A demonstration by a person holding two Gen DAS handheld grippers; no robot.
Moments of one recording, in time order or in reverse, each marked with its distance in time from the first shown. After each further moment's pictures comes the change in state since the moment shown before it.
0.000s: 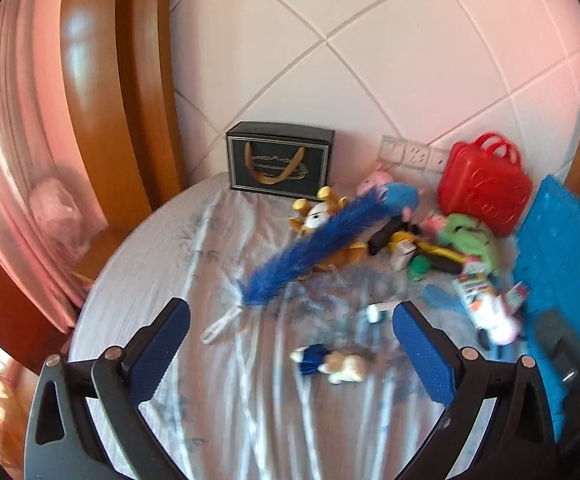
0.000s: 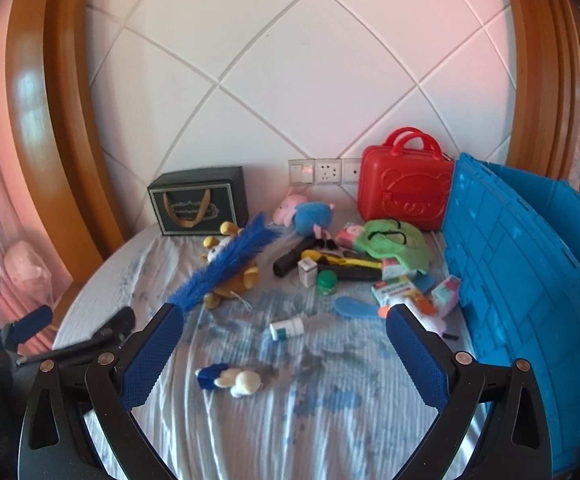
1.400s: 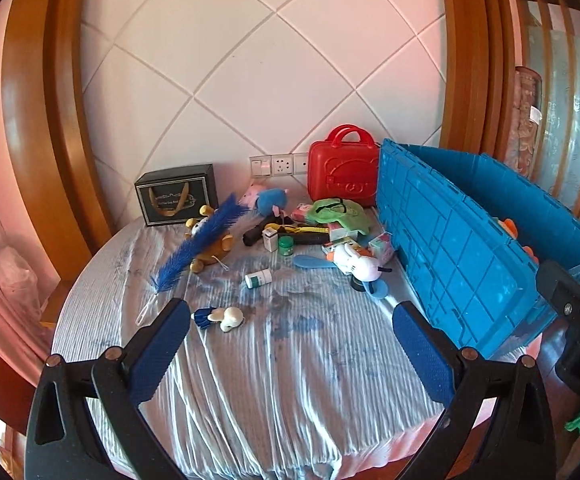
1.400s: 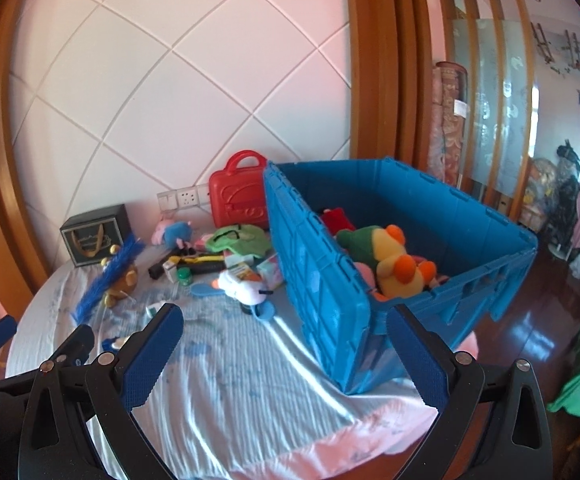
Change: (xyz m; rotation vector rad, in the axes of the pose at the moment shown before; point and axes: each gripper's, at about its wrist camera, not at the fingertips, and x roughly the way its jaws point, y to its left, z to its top) left arm -0.191 -0.131 -0.112 0.274 -0.119 -0.224; right arm -0.224 -0.145 -0.089 0.189 -0.118 -0.351
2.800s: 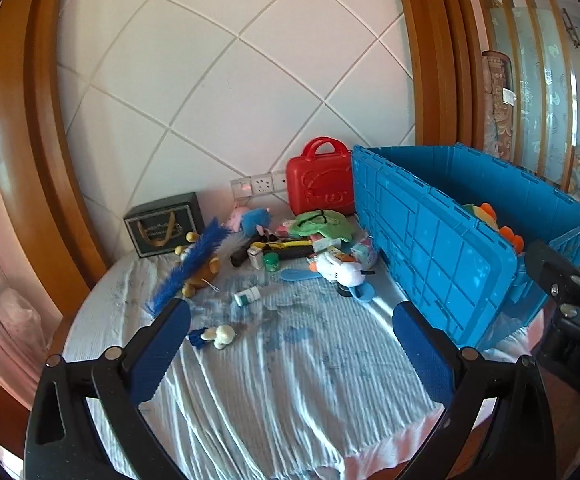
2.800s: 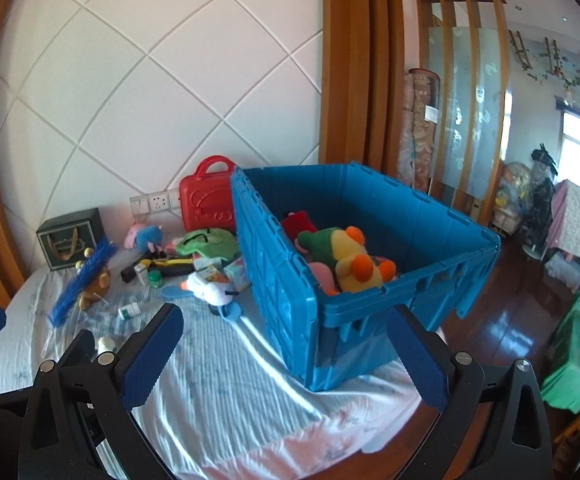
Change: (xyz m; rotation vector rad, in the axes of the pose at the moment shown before) left arm -0.019 -0.040 -0.011 0.126 -0.078 0.008; right arm -0.017 -0.024 -0.007 0.005 -0.014 -0.089
